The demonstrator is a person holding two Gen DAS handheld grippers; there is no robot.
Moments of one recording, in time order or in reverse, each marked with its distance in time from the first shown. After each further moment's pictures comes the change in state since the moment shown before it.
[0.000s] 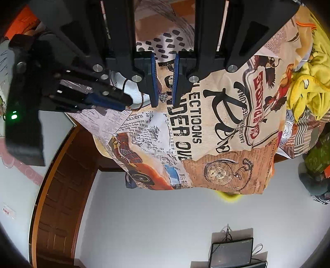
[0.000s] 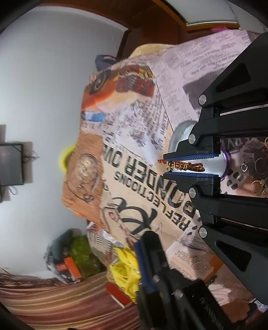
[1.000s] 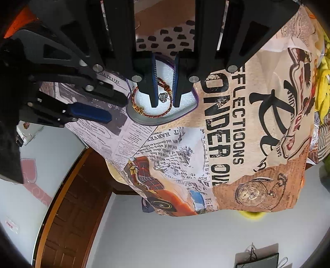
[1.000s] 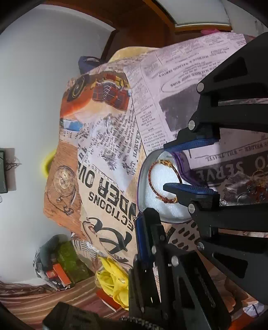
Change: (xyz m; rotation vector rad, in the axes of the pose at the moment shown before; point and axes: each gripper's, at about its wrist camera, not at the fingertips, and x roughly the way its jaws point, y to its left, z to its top) left arm 0.075 -0.038 -0.004 0.046 0.165 -0.109; right arm -0.002 -0.046 -0.021 0.019 0.083 -0.031
